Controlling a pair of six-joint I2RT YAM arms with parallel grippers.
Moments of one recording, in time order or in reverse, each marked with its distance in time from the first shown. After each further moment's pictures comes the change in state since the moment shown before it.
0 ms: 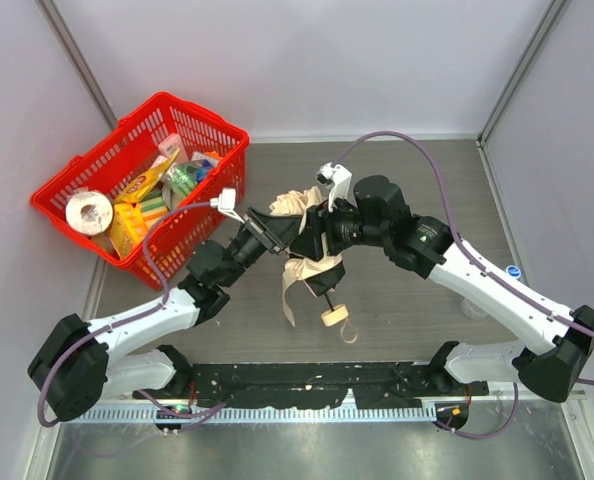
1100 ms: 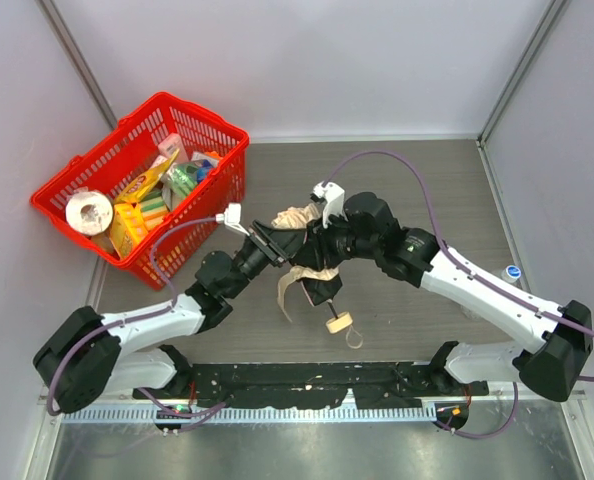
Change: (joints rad) left arm -0.040 0.067 -0.108 0.096 -0.088 -0.051; right arm 0.025 0.010 -0.132 0.056 0.069 -0.053
